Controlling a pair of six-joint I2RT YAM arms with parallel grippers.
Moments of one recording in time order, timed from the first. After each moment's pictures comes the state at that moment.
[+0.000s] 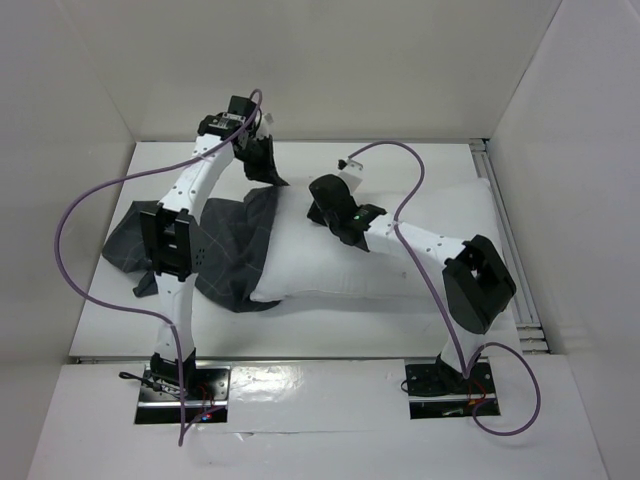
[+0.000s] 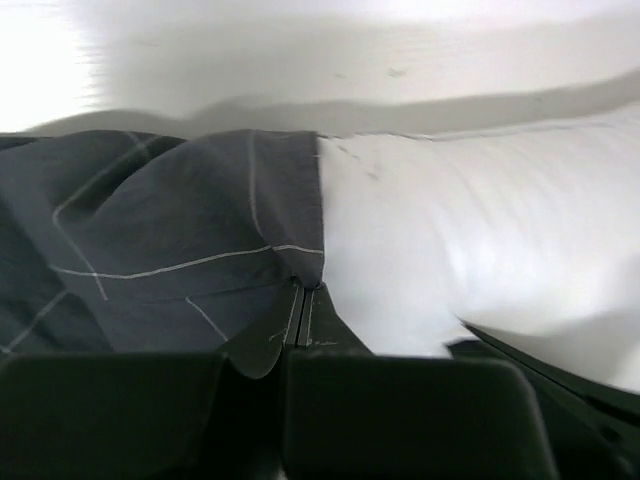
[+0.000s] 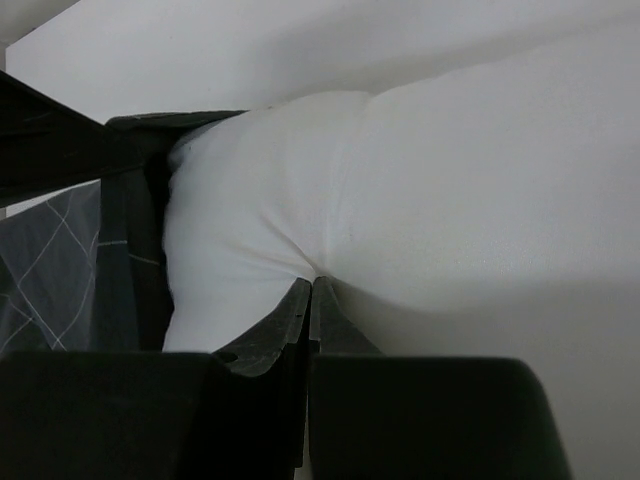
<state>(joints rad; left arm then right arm) -0.24 2.21 2.26 -1.09 0.30 -0.37 0.75 1.73 1.28 -0.15 0.45 0.88</state>
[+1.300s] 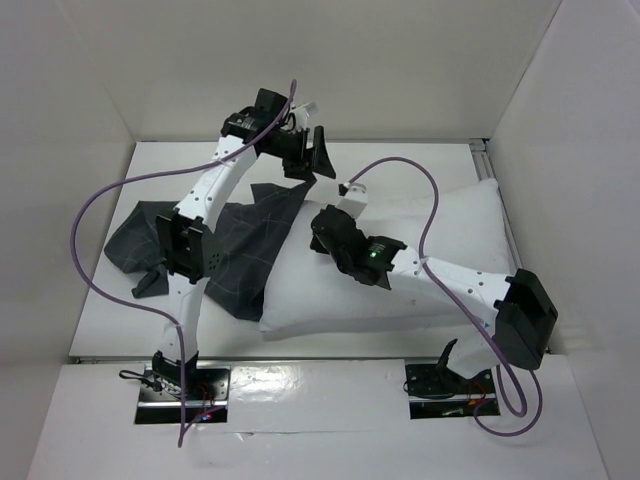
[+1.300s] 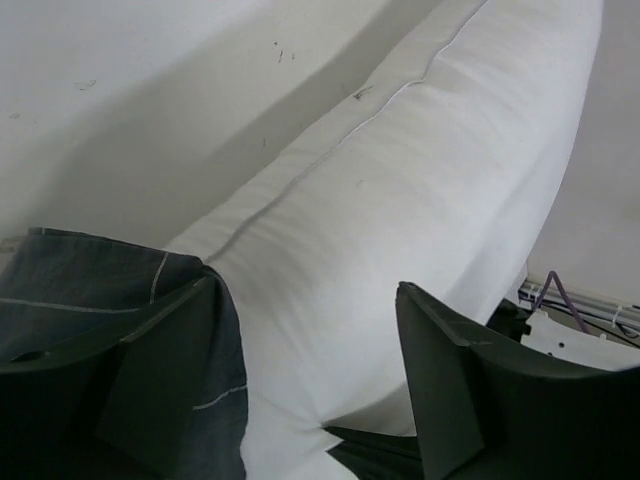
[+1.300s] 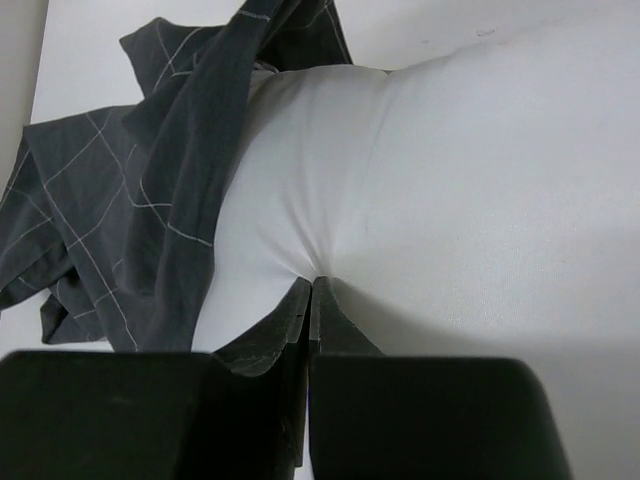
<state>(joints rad) -0.37 2.25 2.41 -1.02 0.67 -0.37 0.96 1.44 1.09 -0.22 0.60 0.86</state>
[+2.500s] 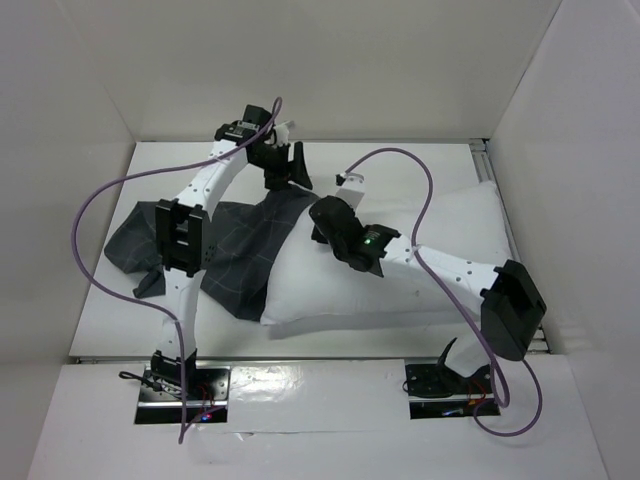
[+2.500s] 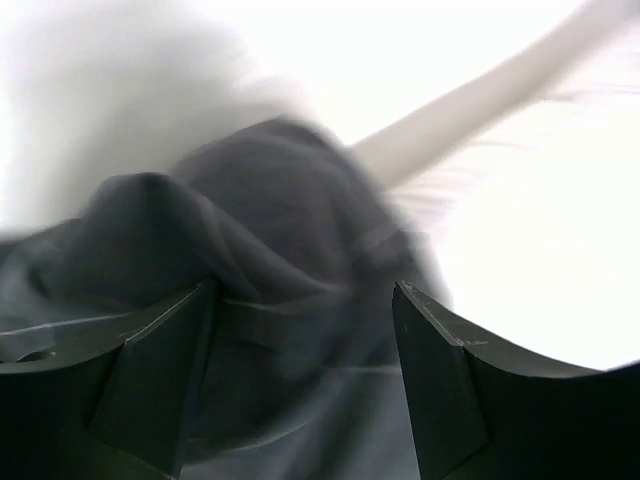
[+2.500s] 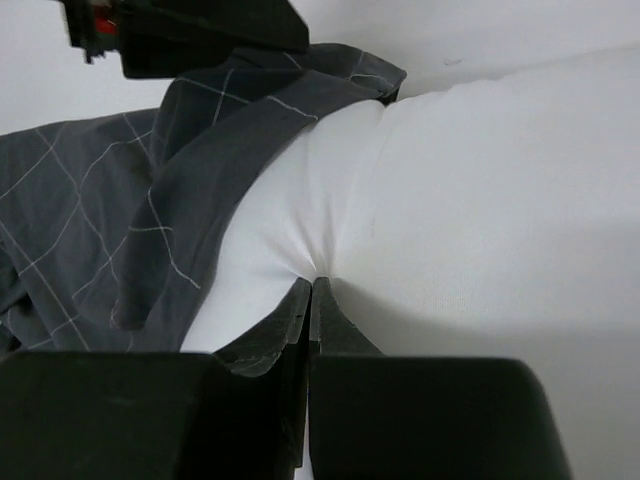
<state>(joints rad) -0.27 2.29 2.22 -1.01 0.53 -0.30 0.90 1.50 1.15 -0.24 0.59 0.79</state>
